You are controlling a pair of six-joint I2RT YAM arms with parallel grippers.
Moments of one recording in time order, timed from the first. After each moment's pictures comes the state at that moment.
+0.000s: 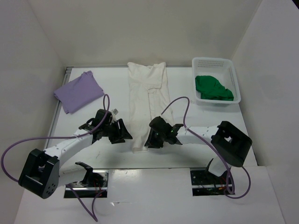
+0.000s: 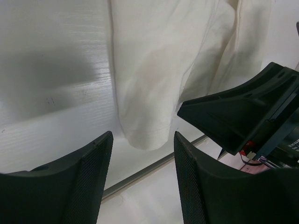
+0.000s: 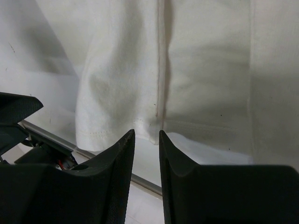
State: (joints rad) left arm -0.39 1.17 0.56 -0.32 0.42 -0.77; right arm 0.94 1.57 0.75 -0.15 -0.06 1.19
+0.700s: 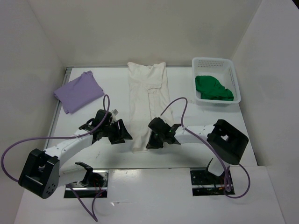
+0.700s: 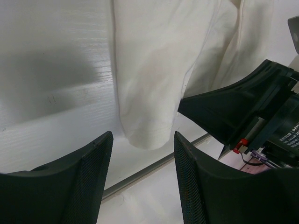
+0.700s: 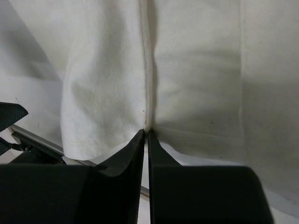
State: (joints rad) left arm -0.39 1.17 0.55 -0.32 0.42 -0.77; right arm 0.94 1.62 0.76 -0.15 -0.06 1.18
